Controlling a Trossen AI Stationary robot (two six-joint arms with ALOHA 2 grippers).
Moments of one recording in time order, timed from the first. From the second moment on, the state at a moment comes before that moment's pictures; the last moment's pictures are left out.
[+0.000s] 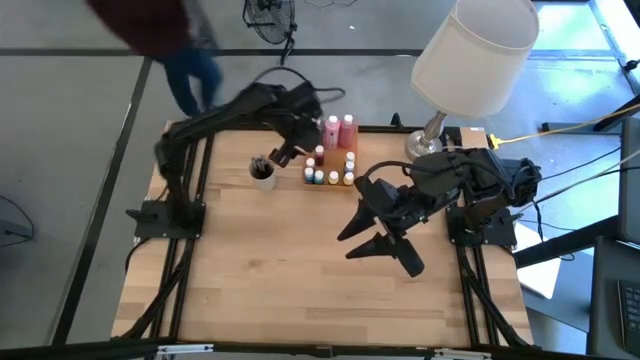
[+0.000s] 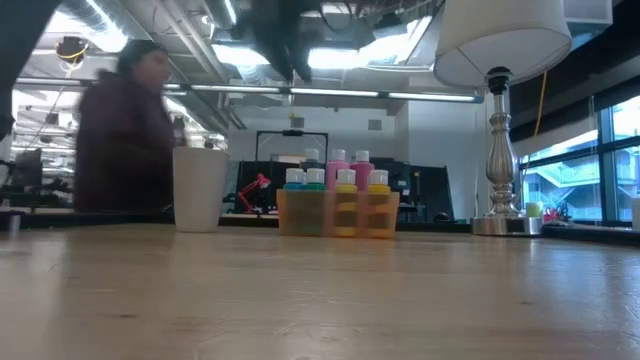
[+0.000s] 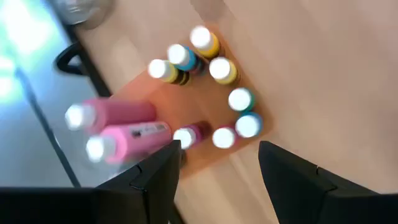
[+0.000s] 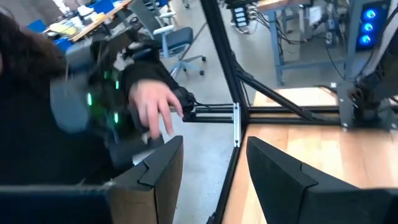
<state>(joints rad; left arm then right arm) 0.42 1.84 2.02 -1.30 0.09 1.03 0.37 1.73 2.33 -0.92 -0.16 0.36</state>
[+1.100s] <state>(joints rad) 0.11 1.44 2.02 -1.22 0.23 -0.21 0.41 1.62 2.33 -1.00 0.05 0.16</state>
